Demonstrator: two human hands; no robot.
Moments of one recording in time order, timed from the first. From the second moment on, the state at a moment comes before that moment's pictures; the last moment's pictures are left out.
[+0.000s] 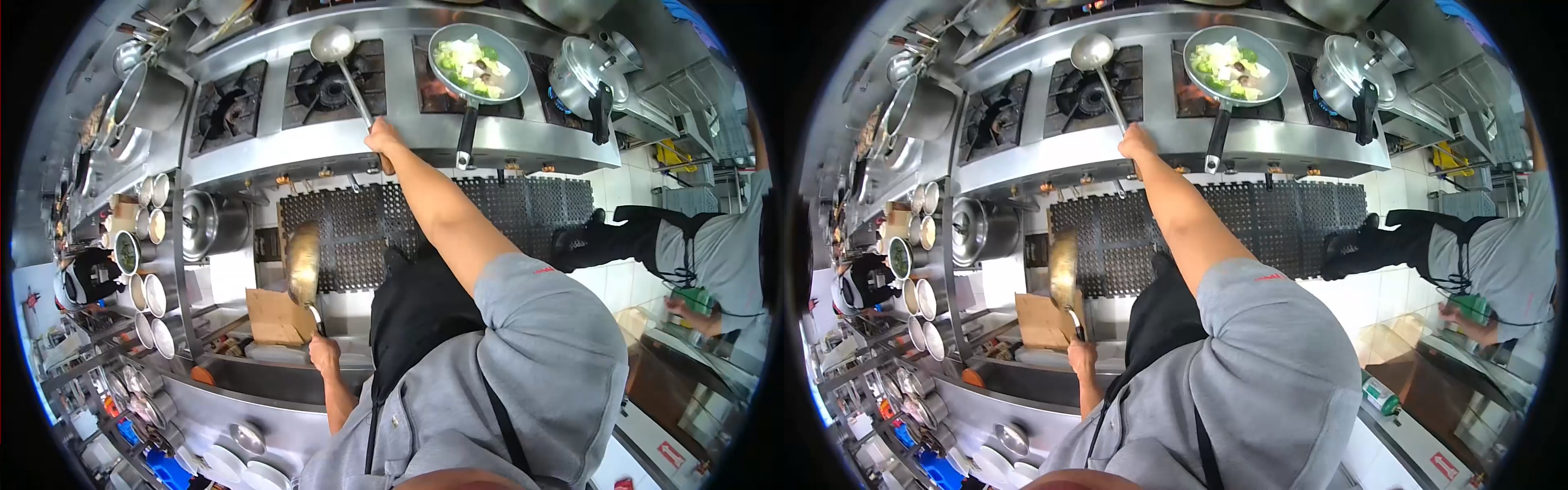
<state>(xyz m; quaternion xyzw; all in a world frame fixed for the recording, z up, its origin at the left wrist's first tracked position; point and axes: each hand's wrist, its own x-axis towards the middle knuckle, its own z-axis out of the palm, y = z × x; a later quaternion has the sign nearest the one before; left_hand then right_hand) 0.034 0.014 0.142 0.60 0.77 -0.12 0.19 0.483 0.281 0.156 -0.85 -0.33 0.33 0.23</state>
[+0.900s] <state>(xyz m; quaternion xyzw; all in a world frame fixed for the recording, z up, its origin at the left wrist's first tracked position) 0.197 0.120 0.352 0.61 0.45 0.21 0.62 0.520 -0.185 0.319 -0.86 -0.20 0.18 0.43</state>
